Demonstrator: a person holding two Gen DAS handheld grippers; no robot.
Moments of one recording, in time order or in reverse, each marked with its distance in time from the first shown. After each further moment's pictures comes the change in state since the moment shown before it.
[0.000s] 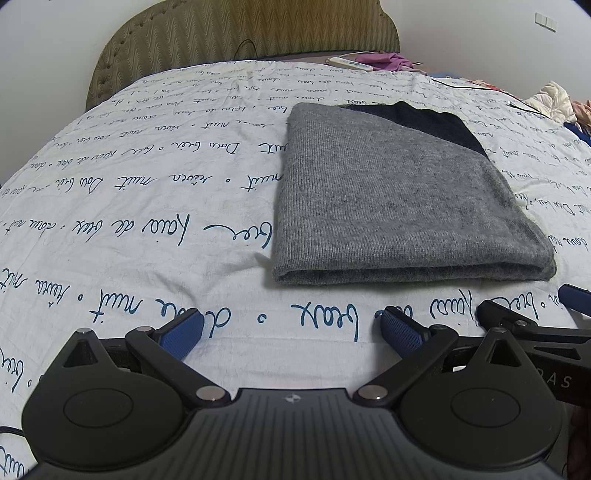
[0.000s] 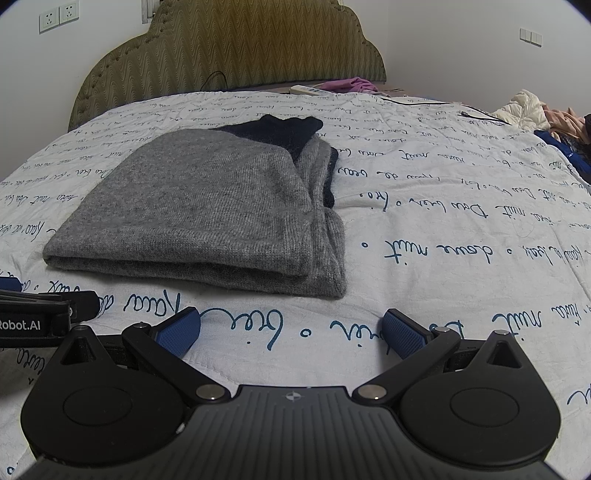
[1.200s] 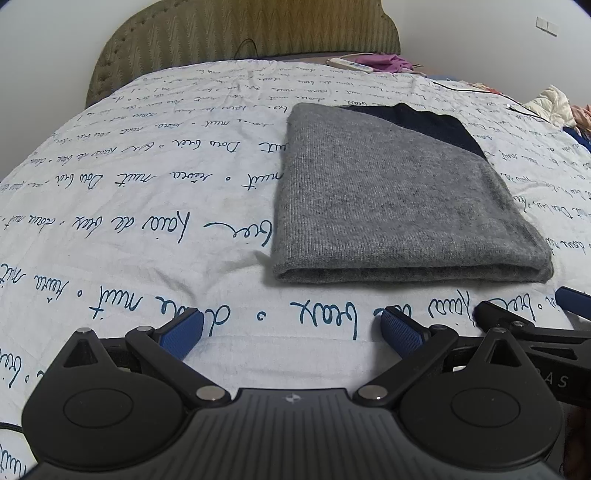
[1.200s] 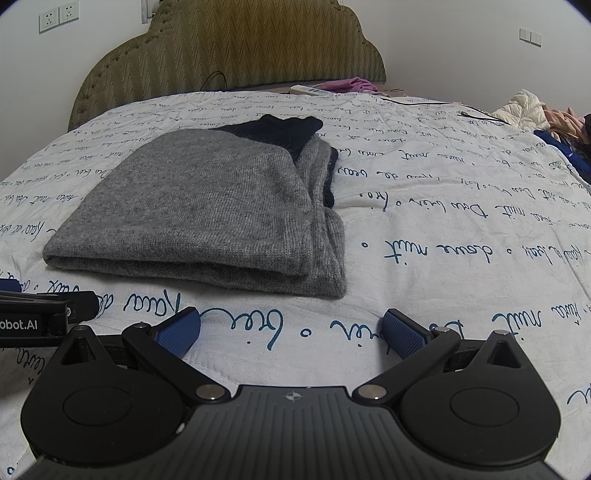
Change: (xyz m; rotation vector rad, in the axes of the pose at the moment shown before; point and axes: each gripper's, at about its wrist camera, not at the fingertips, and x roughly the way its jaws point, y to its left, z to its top) left arm -0.001 0.002 -0.001 -0.012 -0.001 -0.011; right arm 0.000 0.001 0.000 0.001 -0.001 -0.001
